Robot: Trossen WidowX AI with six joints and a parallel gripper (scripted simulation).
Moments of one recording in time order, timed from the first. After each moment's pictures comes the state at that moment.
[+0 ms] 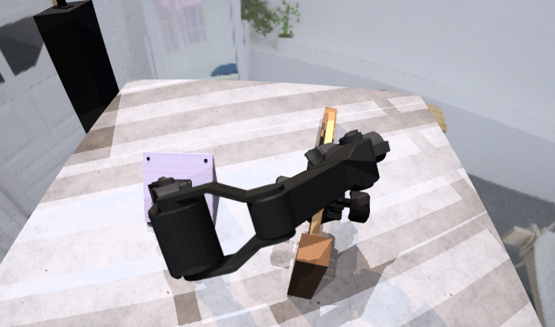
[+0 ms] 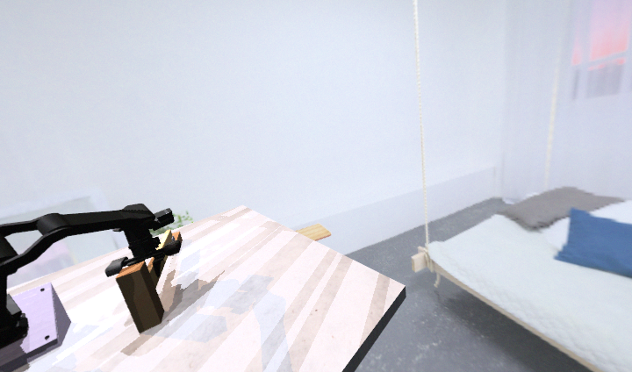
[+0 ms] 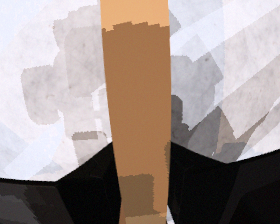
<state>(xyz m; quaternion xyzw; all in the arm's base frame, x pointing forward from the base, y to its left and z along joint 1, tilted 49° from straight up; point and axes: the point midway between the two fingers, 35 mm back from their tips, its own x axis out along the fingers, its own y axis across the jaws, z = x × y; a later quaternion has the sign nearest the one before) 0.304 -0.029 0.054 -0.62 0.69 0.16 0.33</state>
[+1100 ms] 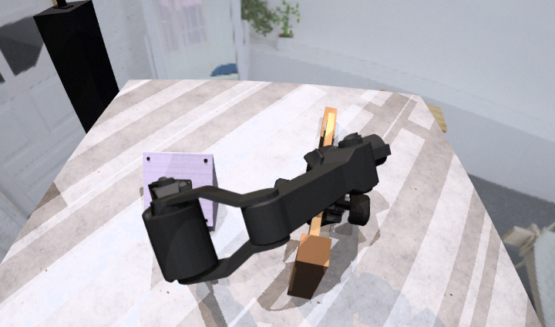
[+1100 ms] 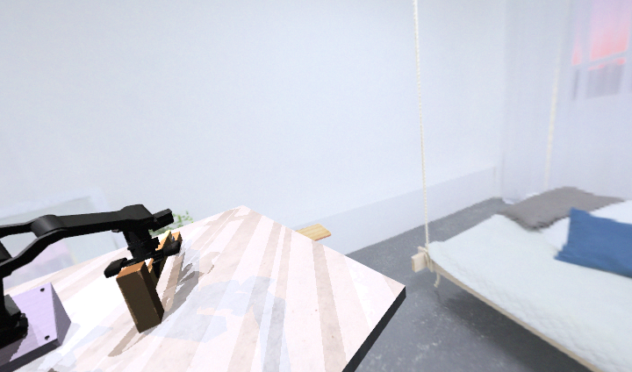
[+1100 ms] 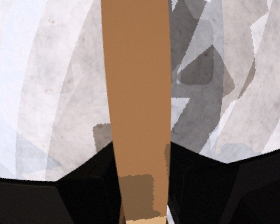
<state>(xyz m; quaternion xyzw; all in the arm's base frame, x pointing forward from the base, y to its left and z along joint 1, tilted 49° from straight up) 0.302 -0.032 0.060 -0.62 0.69 0.16 0.33</state>
